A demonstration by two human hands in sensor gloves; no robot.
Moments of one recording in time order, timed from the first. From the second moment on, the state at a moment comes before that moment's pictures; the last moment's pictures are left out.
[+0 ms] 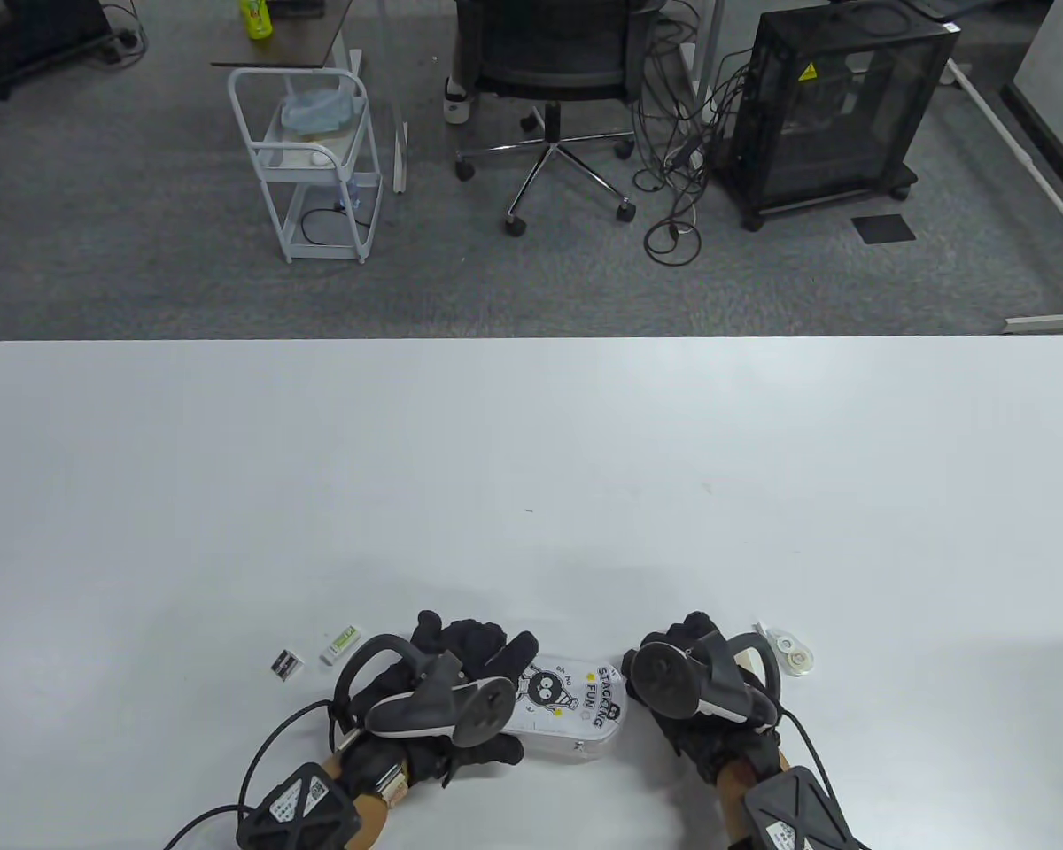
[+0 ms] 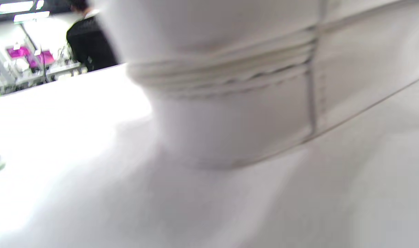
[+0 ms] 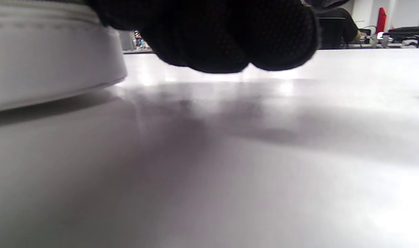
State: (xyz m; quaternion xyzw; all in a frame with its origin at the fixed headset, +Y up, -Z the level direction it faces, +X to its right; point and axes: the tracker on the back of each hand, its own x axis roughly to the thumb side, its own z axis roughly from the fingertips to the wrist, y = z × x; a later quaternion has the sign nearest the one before) left_hand -0.131 -0.737 -0.289 -0.08 -0.31 -0.10 0.94; right_hand 0.124 -0.745 -0.297 0.20 0.00 0.98 0.07
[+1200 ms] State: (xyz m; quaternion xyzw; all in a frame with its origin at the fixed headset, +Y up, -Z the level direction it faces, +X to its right) left_hand -0.125 -0.749 -0.292 -0.03 -0.24 -0.05 0.97; right_hand 0.101 -0.734 -0.278 0.11 -0.02 0.99 -0.02
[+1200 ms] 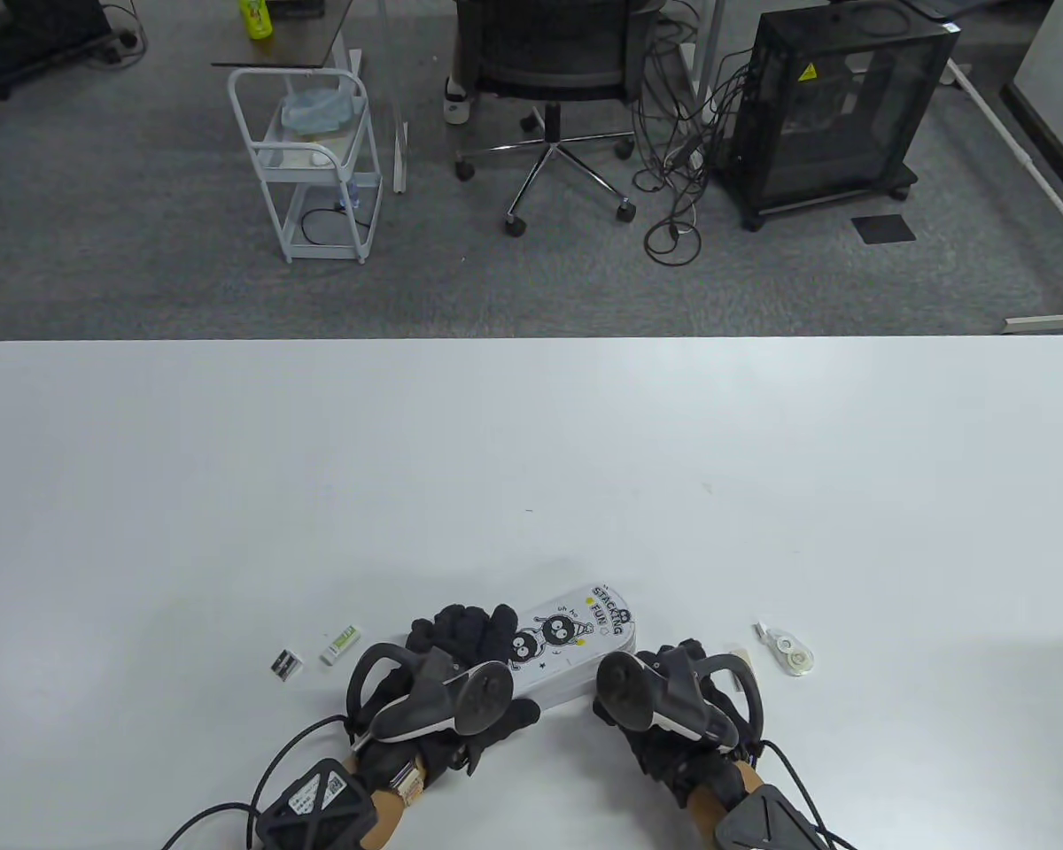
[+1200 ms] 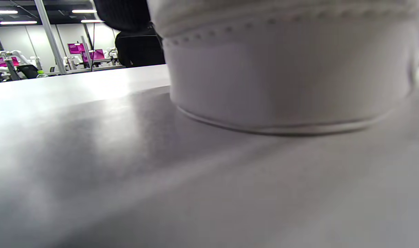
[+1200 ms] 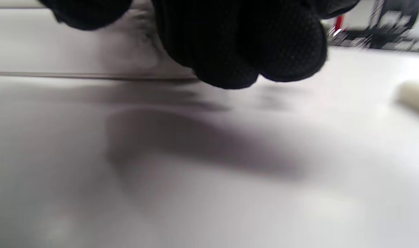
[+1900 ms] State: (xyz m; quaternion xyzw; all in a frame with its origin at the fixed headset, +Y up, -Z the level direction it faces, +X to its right) left_hand -0.122 -0.748 -0.276 -0.02 -0.27 -0.02 0.96; right_hand 0.098 -0.731 -0.274 0.08 -0.13 0.99 0.02
